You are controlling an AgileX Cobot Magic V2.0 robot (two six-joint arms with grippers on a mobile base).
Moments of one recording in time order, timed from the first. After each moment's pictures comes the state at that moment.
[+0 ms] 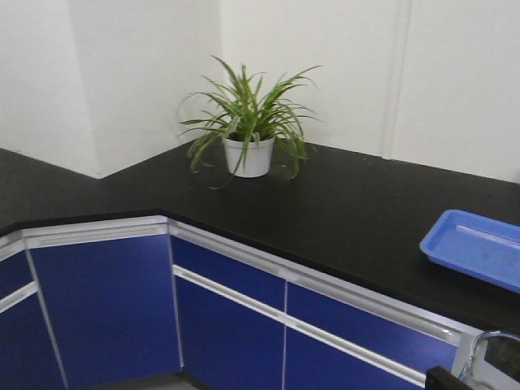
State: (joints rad) left arm 0.01 -0.01 0.03 0.03 0.36 -0.01; right arm 0.29 0.66 -0.44 -1.76 -0.21 1.77
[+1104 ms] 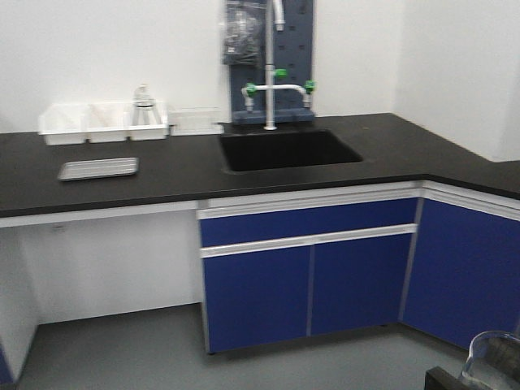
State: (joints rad) left arm 0.01 -0.01 0.03 0.03 0.36 -0.01; right arm 0.29 0.66 -0.44 -1.76 -0.22 1.77
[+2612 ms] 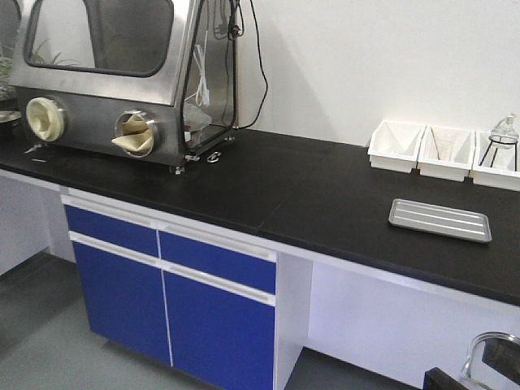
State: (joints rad) left arm 0.01 -0.01 0.03 0.03 0.36 -0.01; right arm 0.29 0.66 -0.44 -1.76 -0.22 1.77
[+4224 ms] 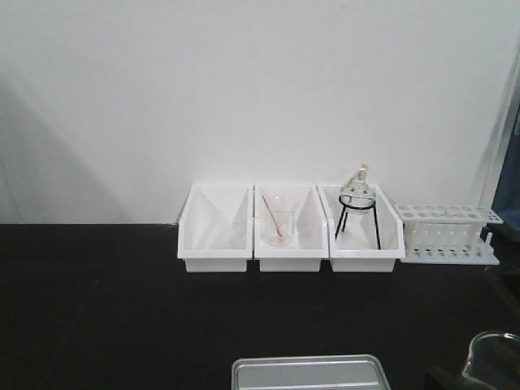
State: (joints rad) left arm 0.01 -0.01 0.03 0.03 0.36 -0.01; right arm 0.29 0.66 -0.44 -1.76 -0.22 1.77
